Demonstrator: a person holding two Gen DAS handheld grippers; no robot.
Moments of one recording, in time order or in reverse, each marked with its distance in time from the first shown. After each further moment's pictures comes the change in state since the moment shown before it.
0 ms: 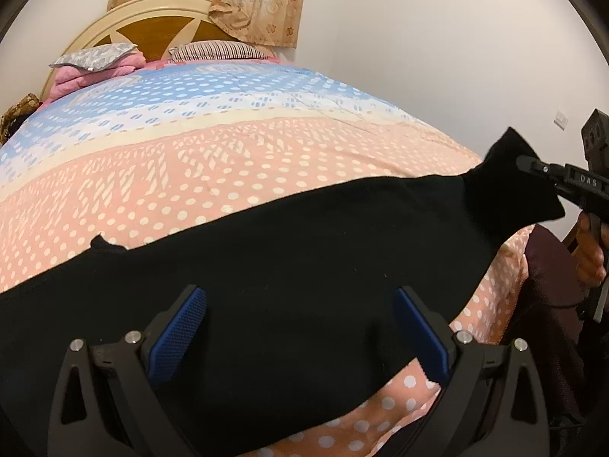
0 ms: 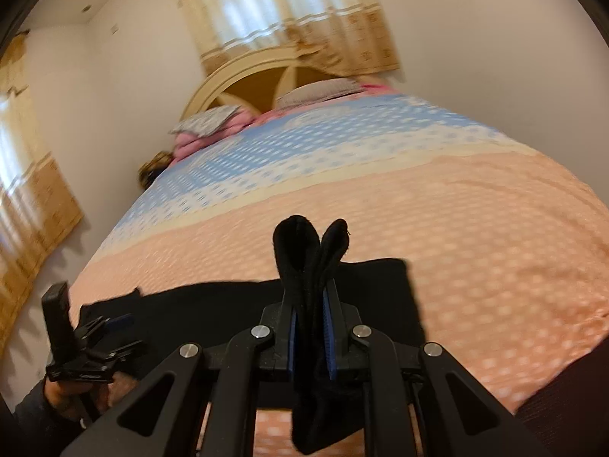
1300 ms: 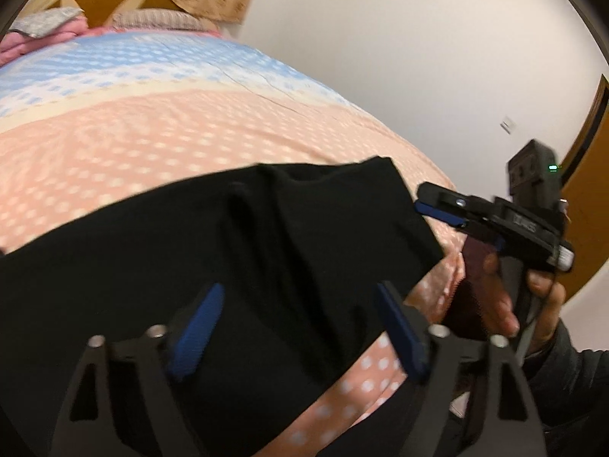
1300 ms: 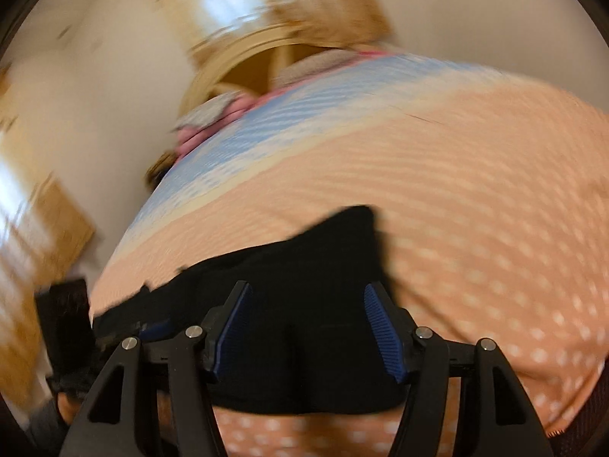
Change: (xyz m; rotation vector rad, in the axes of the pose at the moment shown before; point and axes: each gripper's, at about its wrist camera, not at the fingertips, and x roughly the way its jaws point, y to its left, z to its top) left arm 0.042 -0.028 0.019 -0.015 0.105 -0.327; right arm 0.056 -0.009 -0.043 0.199 0.062 0.051
